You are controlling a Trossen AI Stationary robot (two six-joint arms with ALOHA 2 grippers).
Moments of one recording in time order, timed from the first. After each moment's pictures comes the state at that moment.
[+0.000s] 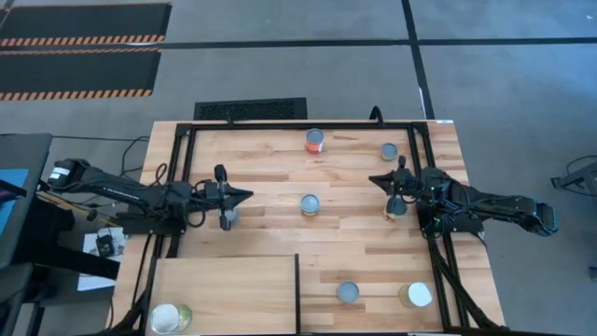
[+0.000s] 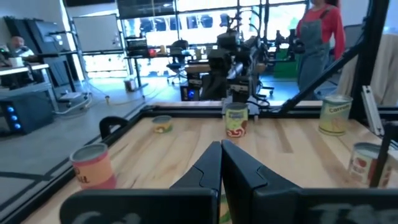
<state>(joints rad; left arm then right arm) -0.15 0.76 0.18 0.61 -0.32 0.05 -0.31 0.24 0.00 0.06 0.05 -0.04</state>
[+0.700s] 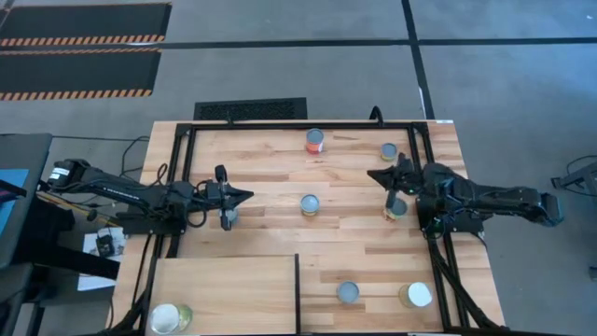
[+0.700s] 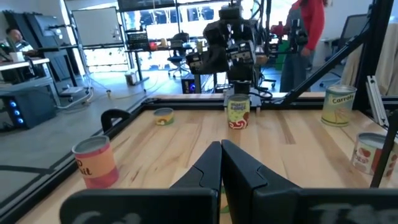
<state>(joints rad) -0.14 0.77 0.18 0.57 -0.32 0.05 -0.21 0.39 0.15 0.11 0.13 0.21</state>
